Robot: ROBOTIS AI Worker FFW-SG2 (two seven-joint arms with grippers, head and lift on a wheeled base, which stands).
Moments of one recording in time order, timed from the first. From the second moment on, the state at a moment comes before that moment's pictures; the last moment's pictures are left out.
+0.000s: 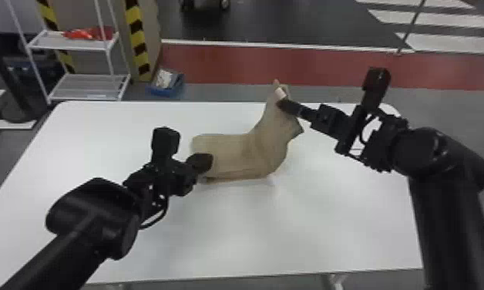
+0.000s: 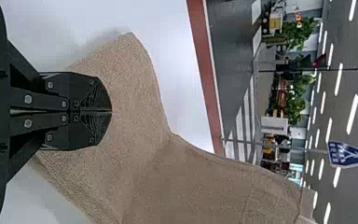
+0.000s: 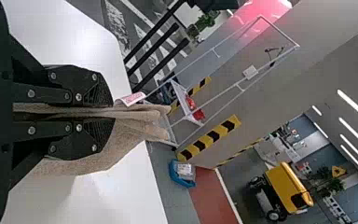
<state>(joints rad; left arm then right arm) -0.41 0.27 -0.57 -1.16 0.40 0.22 -0.18 -0.42 -0.09 -0.15 -1.51 -0.54 0.92 0.38</state>
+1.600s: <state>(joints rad) -0.39 0.24 -0.59 -1.14 0.42 0.15 -0.21 -0.51 0.00 0.12 -1.19 -0.47 0.67 0.36</state>
